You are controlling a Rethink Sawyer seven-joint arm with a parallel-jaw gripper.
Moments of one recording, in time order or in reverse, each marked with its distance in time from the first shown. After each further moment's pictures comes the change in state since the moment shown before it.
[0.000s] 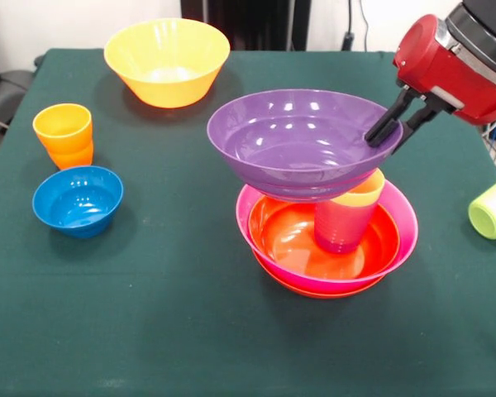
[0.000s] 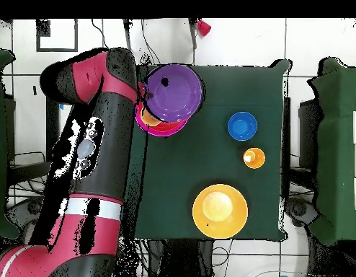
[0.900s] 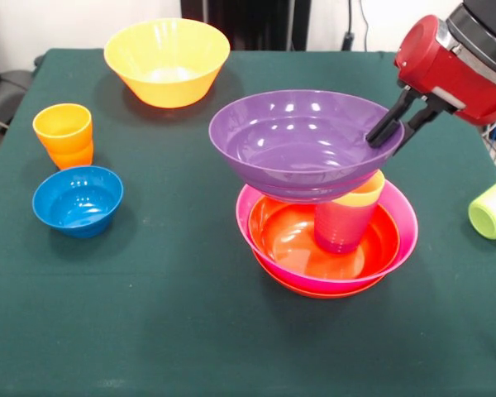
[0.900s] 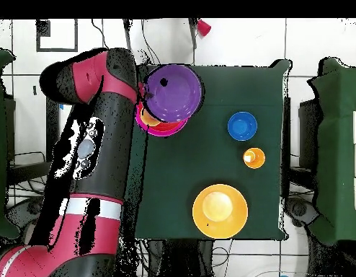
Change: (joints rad) arm 0.000 0.000 0.005 0.000 0.001 0.000 0.000
